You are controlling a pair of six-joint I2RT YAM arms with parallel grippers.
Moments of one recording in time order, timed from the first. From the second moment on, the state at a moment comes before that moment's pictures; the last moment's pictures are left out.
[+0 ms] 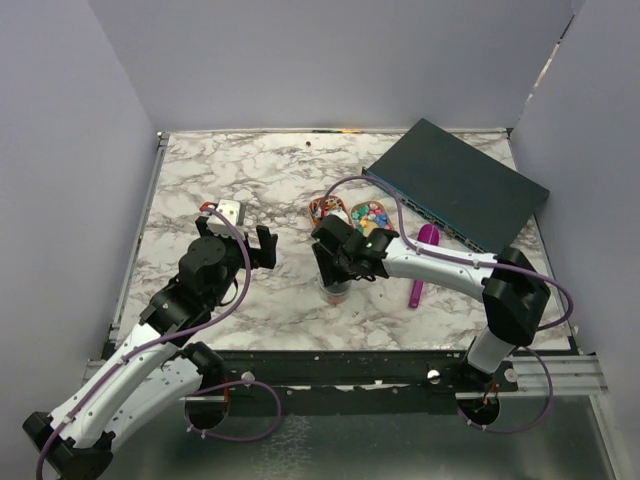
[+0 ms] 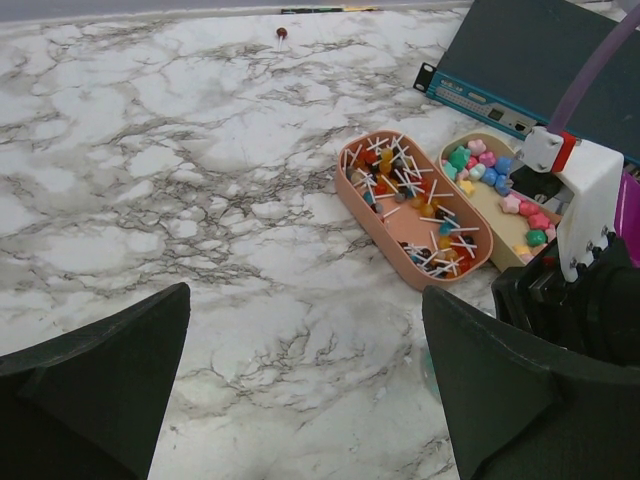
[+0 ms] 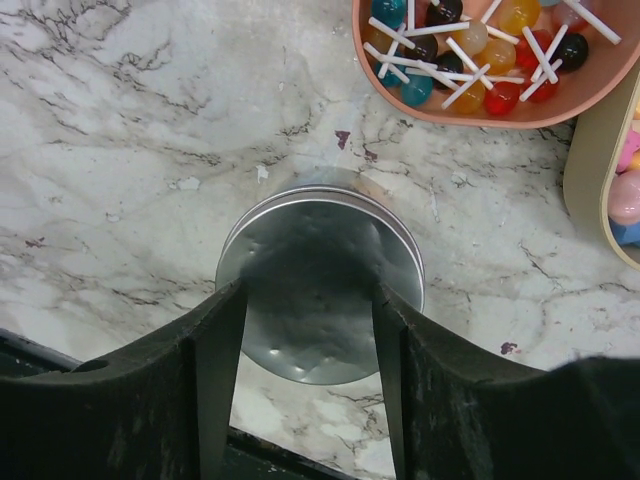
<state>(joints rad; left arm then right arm) -0.66 0.63 0.70 -0.30 -0.35 -0.21 0.99 1.69 1.23 -0.59 0.20 0.55</state>
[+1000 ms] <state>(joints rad) -0.66 0.63 0.70 -0.30 -0.35 -0.21 1.01 1.68 1.23 -0.62 0.17 0.57</state>
